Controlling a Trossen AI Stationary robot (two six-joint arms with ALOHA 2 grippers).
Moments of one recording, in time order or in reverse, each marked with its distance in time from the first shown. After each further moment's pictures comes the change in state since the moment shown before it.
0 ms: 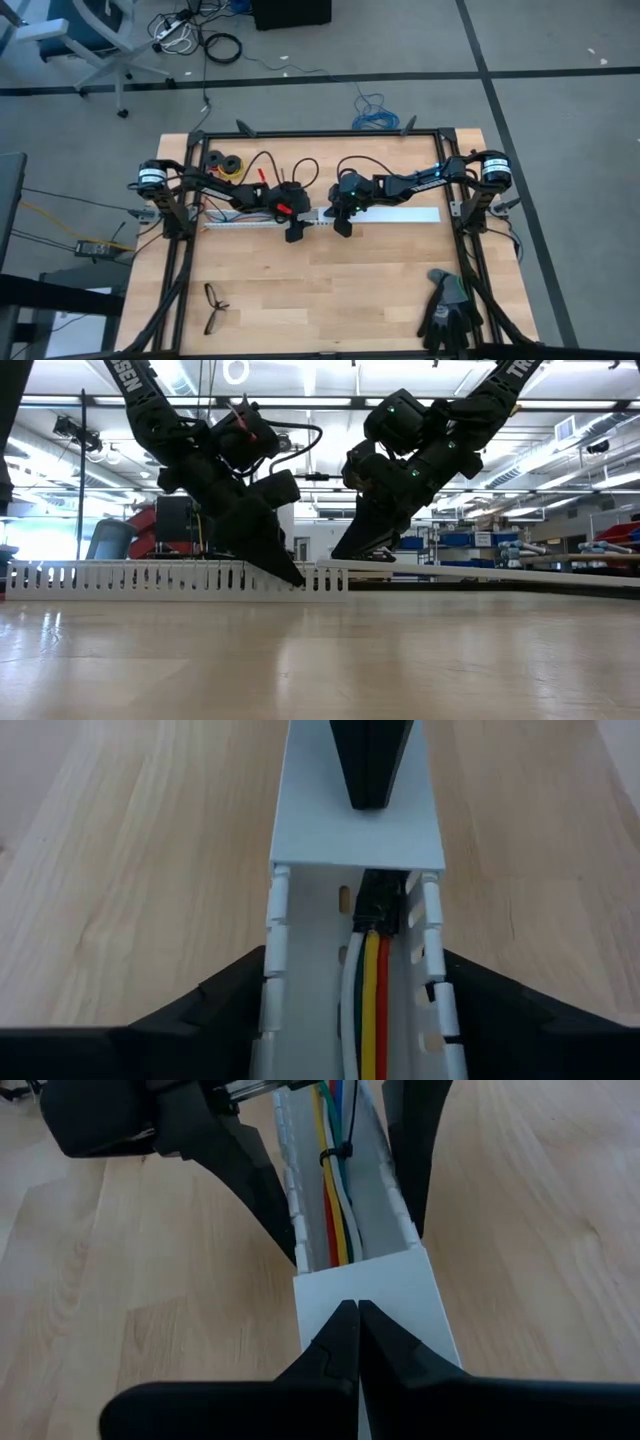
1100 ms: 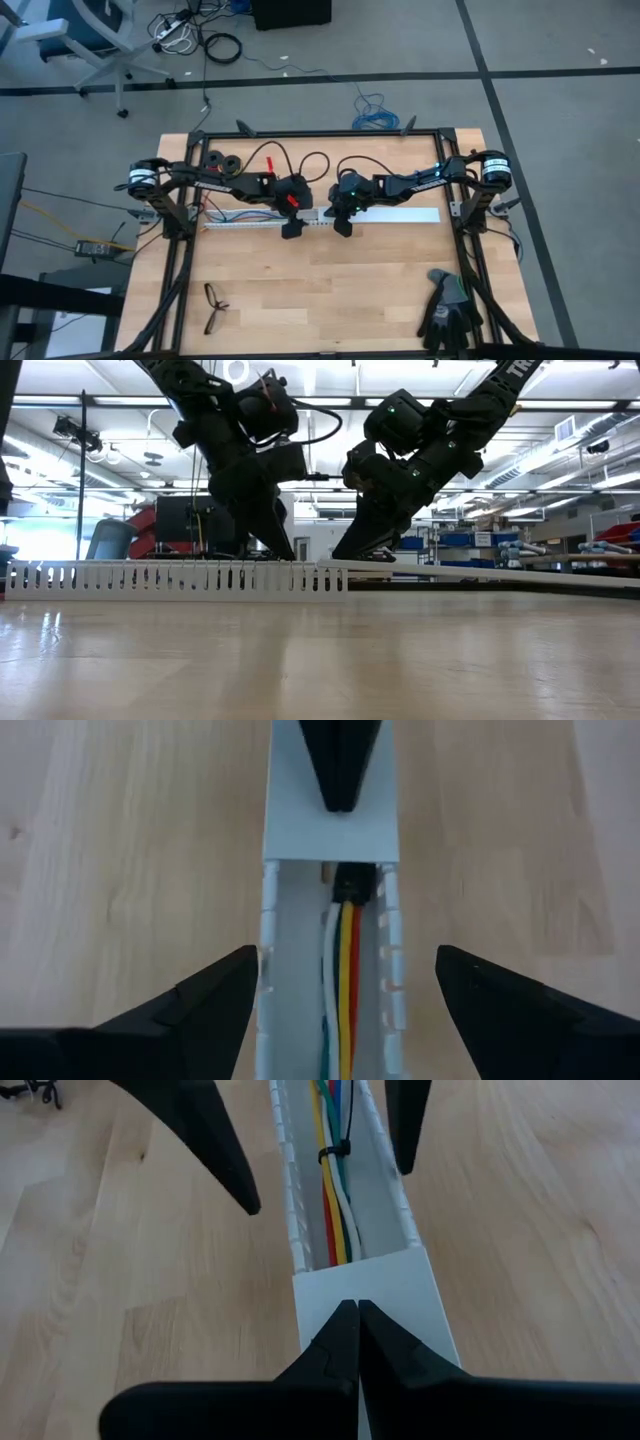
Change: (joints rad) left arm 0.003 -0.071 0.228 -0.517 0.029 0.035; right arm -0.002 0.000 0.000 -0.012 0.007 -0.002
